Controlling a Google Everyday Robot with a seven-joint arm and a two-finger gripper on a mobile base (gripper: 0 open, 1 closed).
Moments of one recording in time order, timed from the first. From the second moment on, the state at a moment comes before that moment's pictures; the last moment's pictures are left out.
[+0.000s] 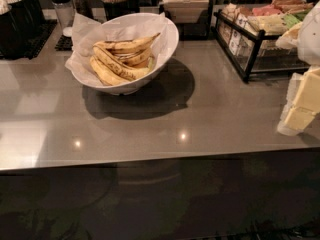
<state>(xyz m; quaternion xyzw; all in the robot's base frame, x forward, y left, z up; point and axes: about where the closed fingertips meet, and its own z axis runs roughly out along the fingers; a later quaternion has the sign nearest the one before) 0.438 -0.217 0.976 -0.60 0.78 -0.03 0.16</state>
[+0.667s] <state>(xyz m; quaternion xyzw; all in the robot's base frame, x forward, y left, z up) 0.462 -0.203 0.984 -0.62 0.76 -0.01 0.19</state>
